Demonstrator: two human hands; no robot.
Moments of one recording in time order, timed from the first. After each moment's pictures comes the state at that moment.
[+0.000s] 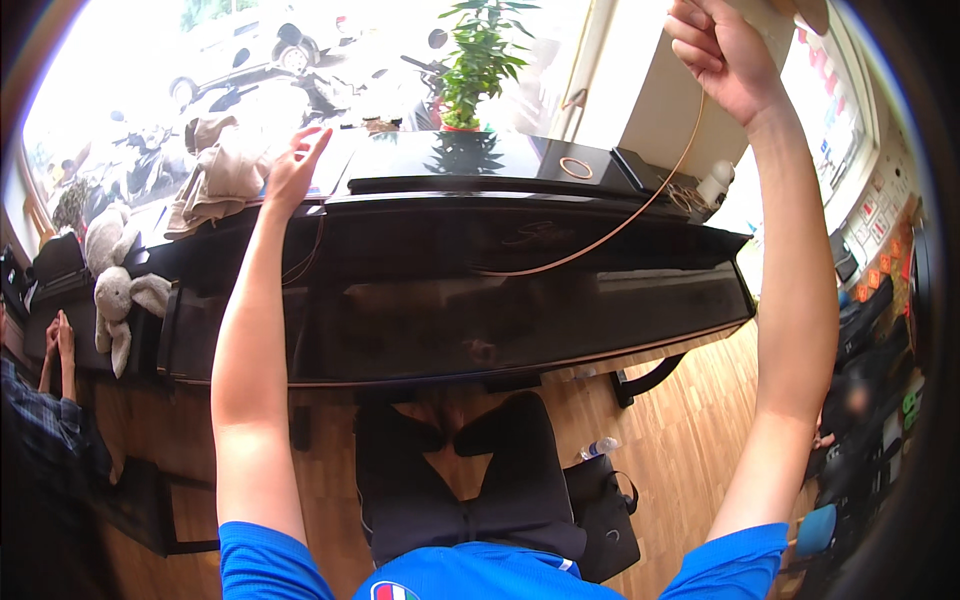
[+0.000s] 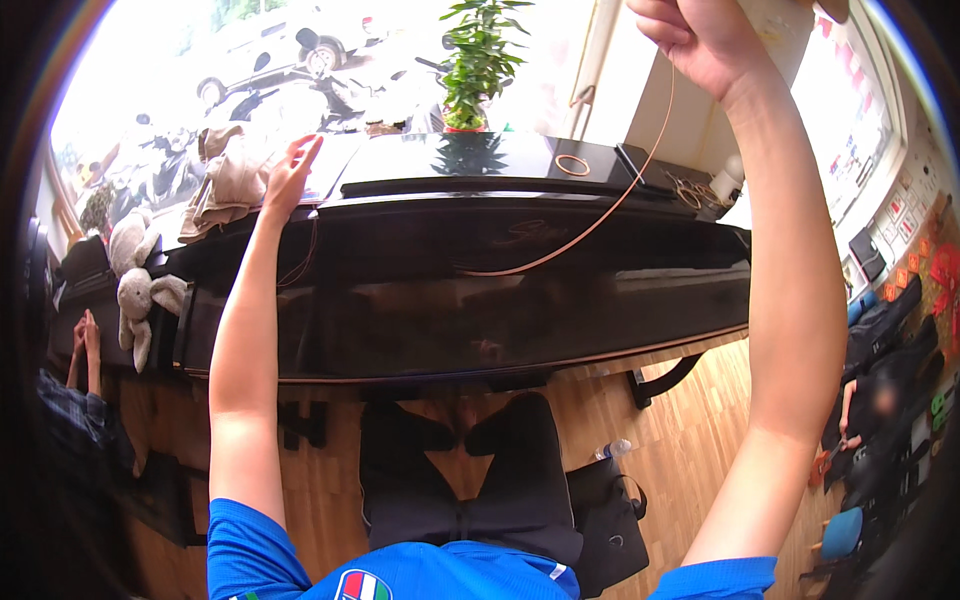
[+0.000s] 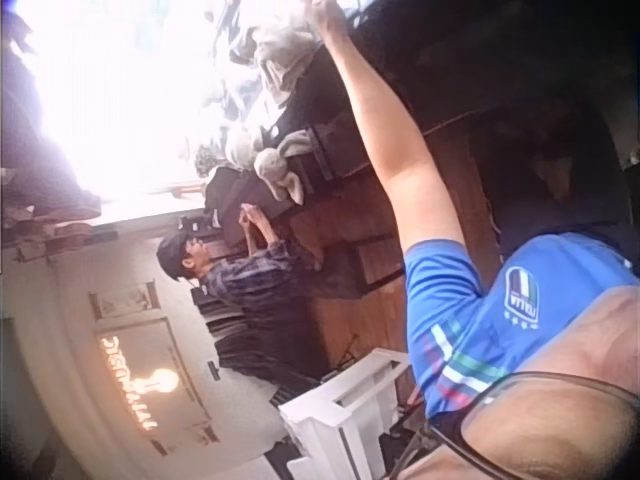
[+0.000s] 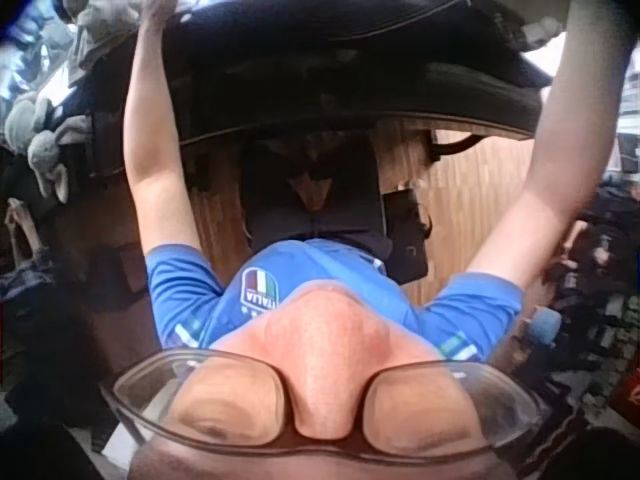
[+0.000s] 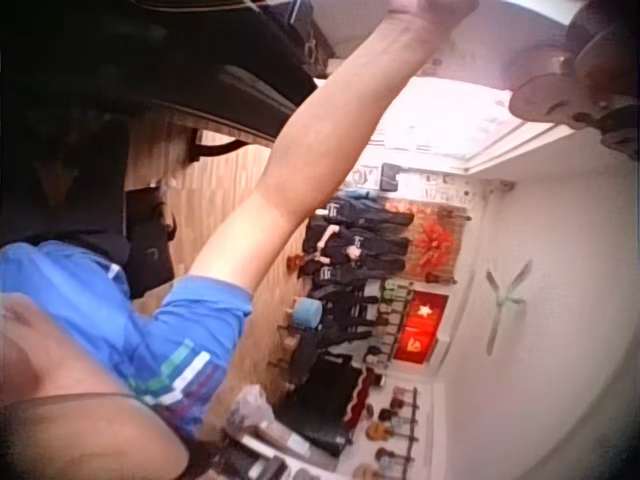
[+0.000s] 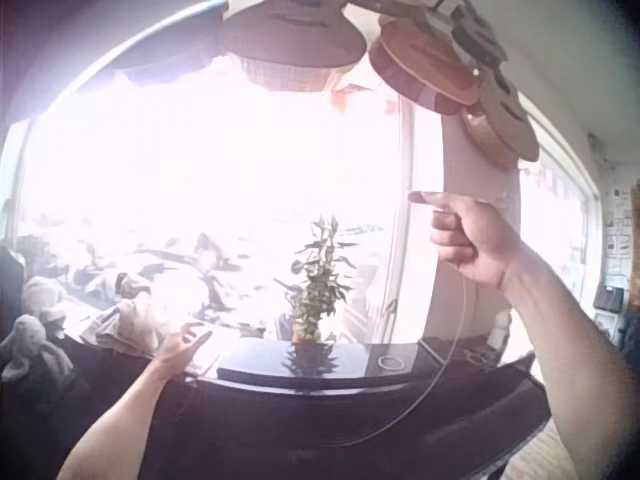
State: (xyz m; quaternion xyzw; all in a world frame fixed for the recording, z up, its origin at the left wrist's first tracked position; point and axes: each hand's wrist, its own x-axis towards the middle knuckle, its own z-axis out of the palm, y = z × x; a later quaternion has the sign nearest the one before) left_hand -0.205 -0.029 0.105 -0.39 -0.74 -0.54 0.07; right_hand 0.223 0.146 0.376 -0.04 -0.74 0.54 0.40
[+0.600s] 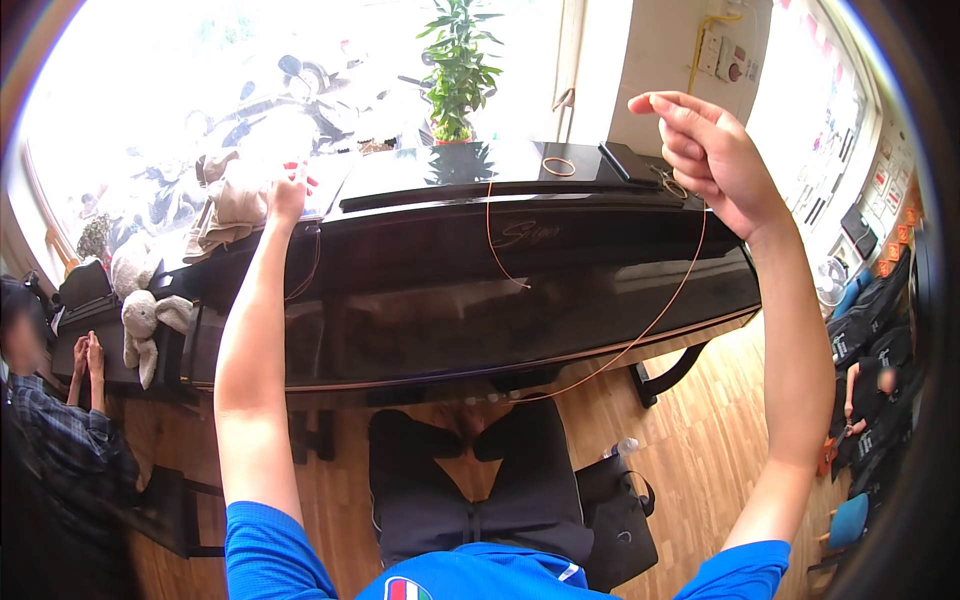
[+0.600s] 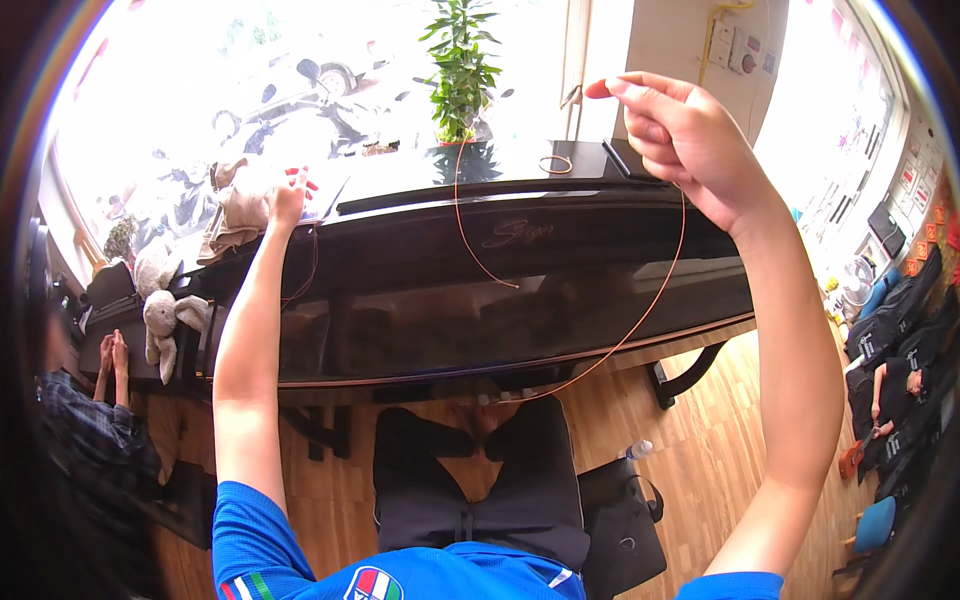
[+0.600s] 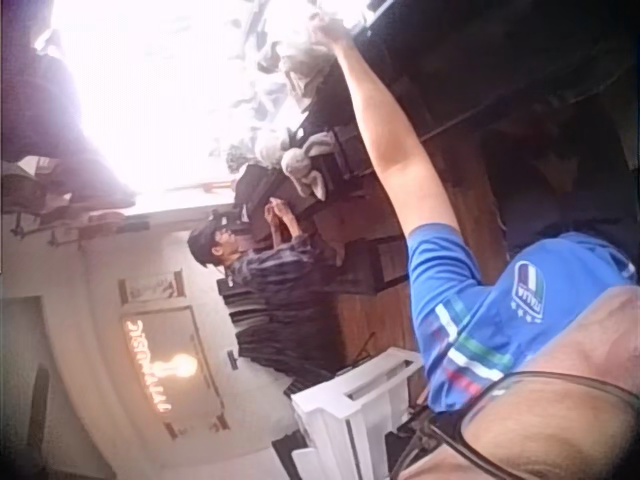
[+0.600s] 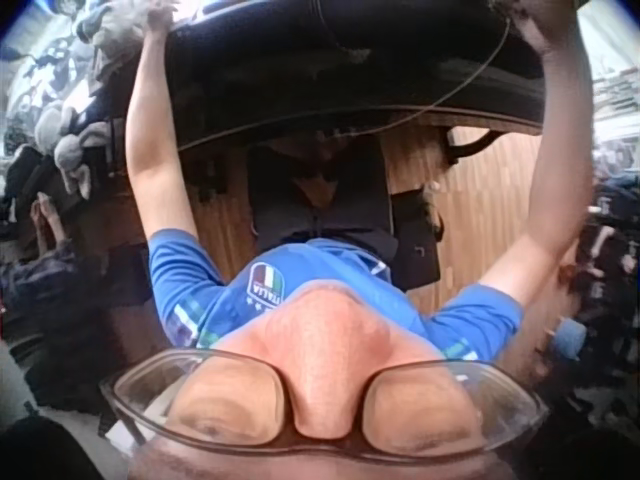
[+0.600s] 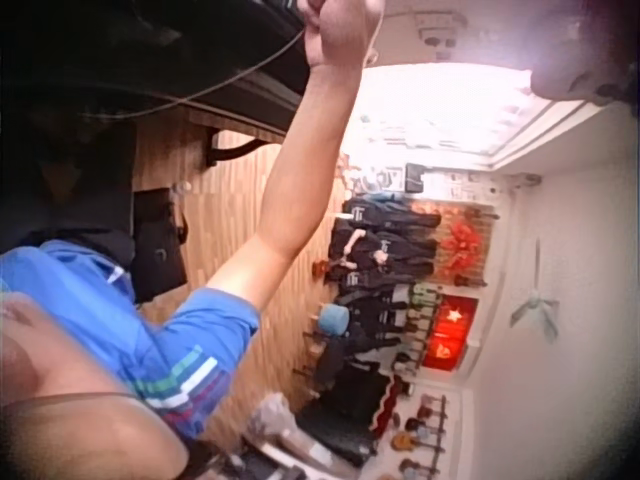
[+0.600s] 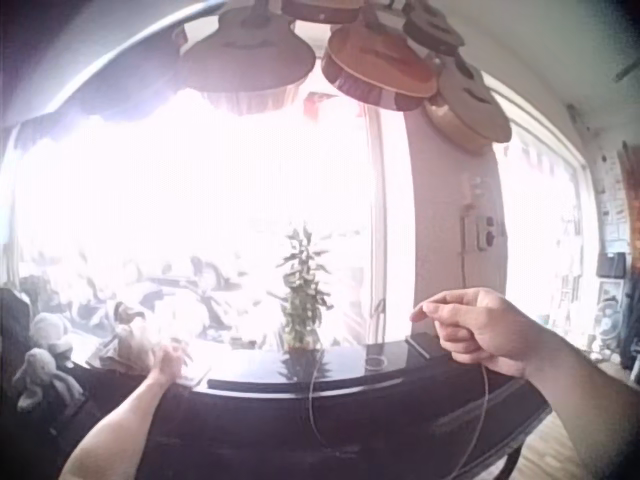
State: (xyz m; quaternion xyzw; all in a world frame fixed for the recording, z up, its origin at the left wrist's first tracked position) left_hand -0.239 -0.008 0.092 -0.38 -0.70 -0.59 0.12; right_hand 0.316 0.123 0.291 -0.14 -0.79 0.51 0.31
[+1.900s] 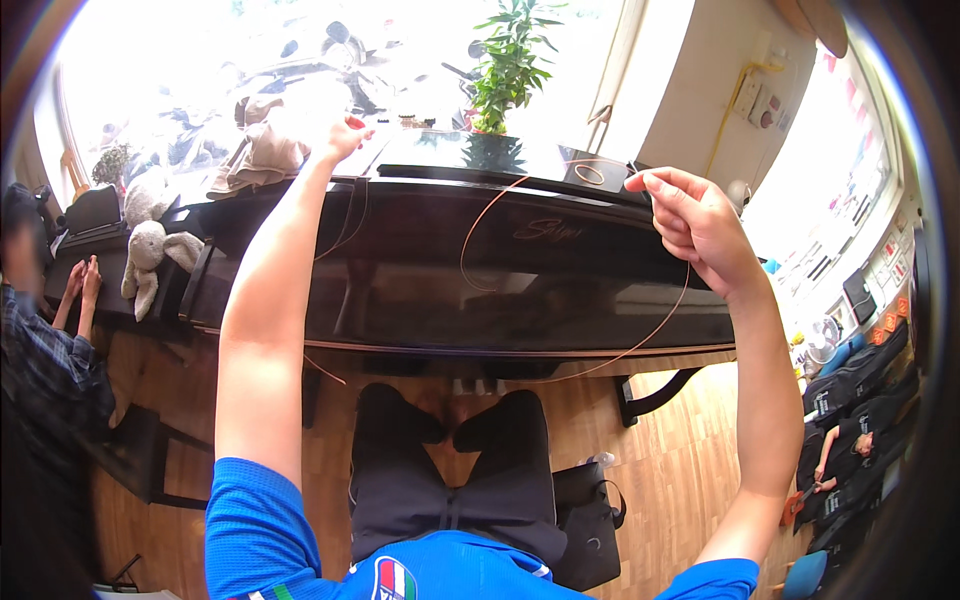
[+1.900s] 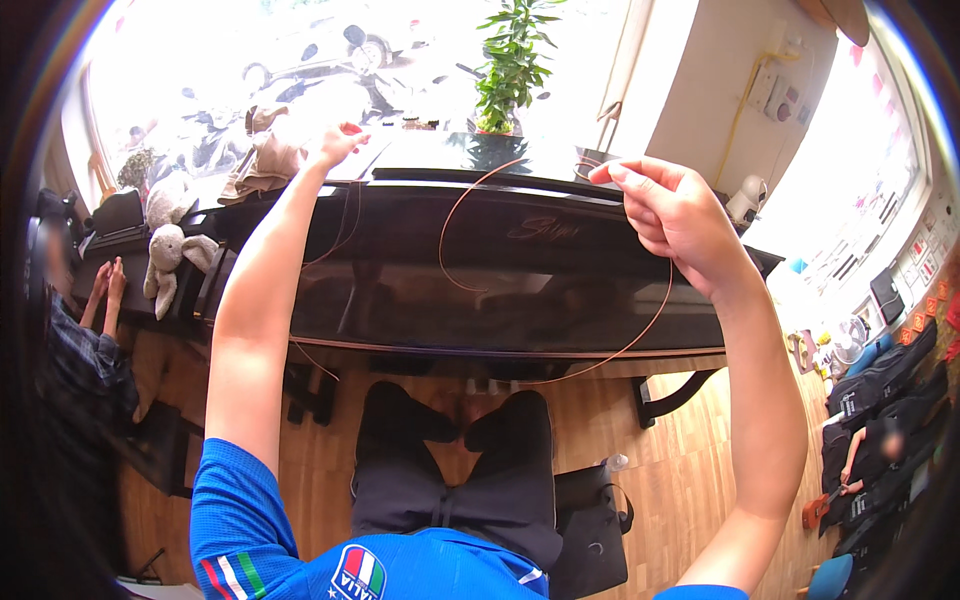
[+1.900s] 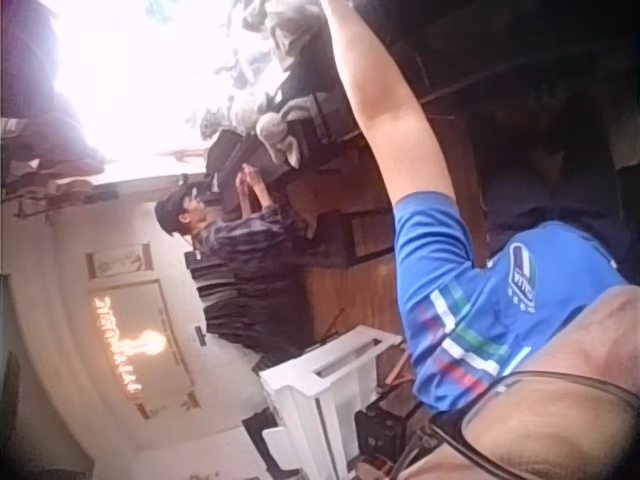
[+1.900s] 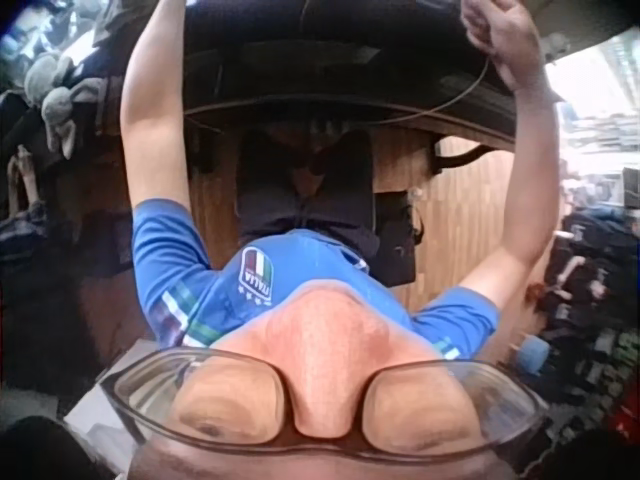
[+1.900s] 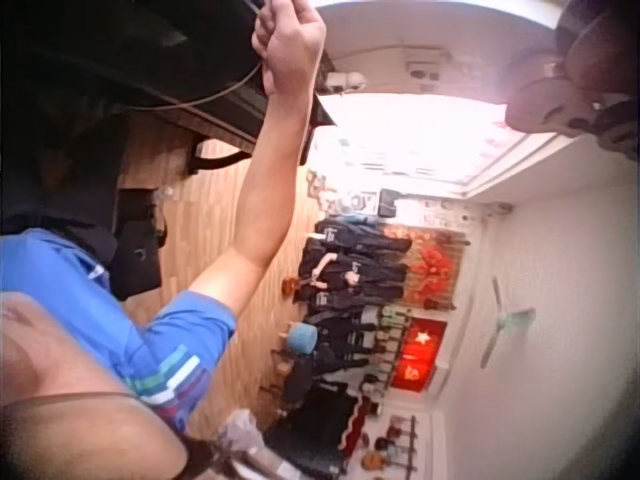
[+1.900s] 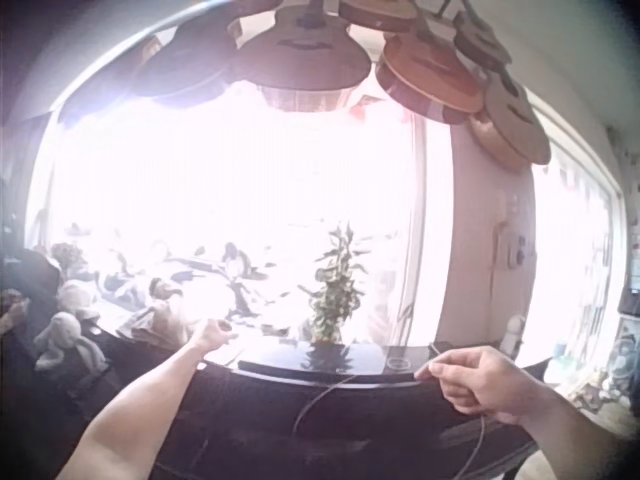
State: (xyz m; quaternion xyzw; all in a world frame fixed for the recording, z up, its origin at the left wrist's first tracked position) left_hand -0.259 0.006 0.114 -0.42 -0.75 -0.51 0.05; right_hand 0.304 0.094 0.252 -0.17 -0.79 0.55 0.22
